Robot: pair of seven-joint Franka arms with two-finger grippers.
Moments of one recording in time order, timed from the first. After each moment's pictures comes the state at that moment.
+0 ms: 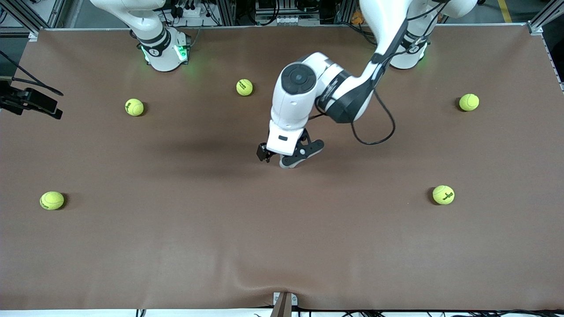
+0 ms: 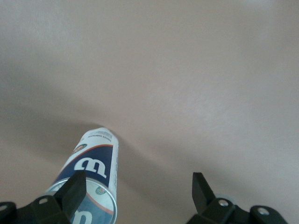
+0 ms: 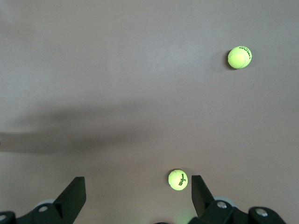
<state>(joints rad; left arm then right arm) -0.77 0.59 0.02 -1.30 -0.08 2.07 -1.27 0.00 0.05 -0.04 -1.44 0.01 1.42 0.09</state>
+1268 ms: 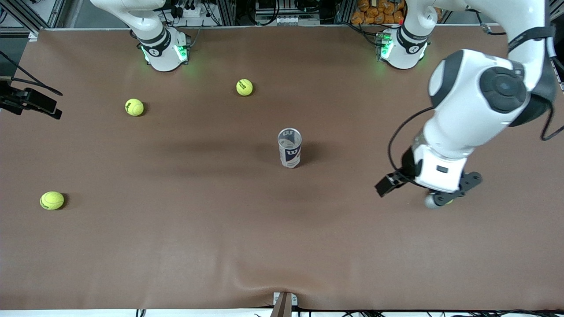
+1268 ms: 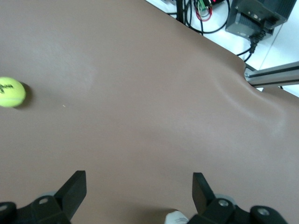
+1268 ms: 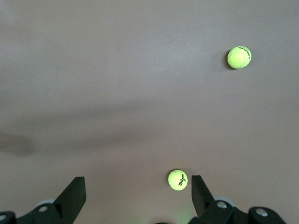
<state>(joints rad) -0.33 0.41 0.01 -1.30 -0.07 1.89 -0.76 0.00 0.05 -0.05 -1.44 0.01 1.42 0.09</state>
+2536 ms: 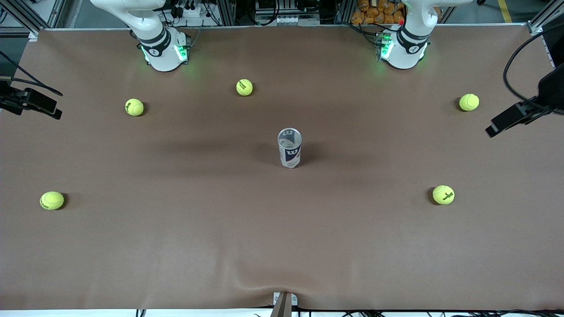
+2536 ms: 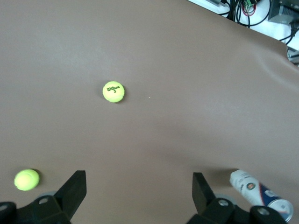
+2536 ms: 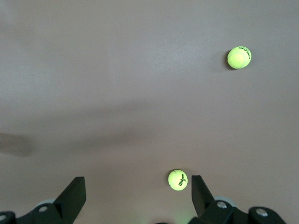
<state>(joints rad) -0.03 0.09 -0.02 -1.35 -0.07 1.52 -0.39 0.00 0.05 -0.05 -1.44 0.01 1.42 0.09</state>
